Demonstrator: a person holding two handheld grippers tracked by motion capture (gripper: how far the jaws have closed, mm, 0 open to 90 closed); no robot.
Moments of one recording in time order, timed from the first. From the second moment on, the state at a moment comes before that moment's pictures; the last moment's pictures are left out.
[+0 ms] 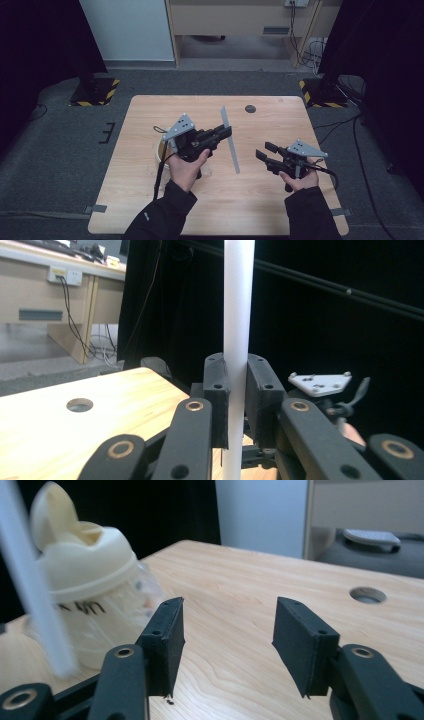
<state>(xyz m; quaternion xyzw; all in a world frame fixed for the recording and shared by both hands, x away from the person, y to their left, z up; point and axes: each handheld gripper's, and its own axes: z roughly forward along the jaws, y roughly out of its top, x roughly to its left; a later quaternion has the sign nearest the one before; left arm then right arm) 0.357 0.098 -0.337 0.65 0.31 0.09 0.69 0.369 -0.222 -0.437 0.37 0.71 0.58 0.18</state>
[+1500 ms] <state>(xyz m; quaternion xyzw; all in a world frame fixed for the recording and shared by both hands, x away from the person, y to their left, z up) 0.321 0.249 -0.327 0.61 0.36 0.23 0.67 0.385 -0.240 -0.476 0.45 0.73 0.48 0.20</state>
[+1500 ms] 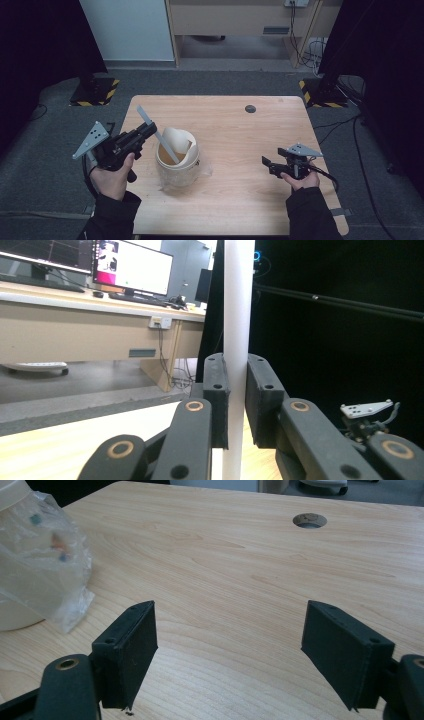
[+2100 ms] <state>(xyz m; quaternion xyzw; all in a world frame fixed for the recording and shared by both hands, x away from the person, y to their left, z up) 0.338 0.251 -0.373 0.64 0.39 0.23 0.63 0.386 -0.241 -0.481 0.45 0.74 0.46 0.20</state>
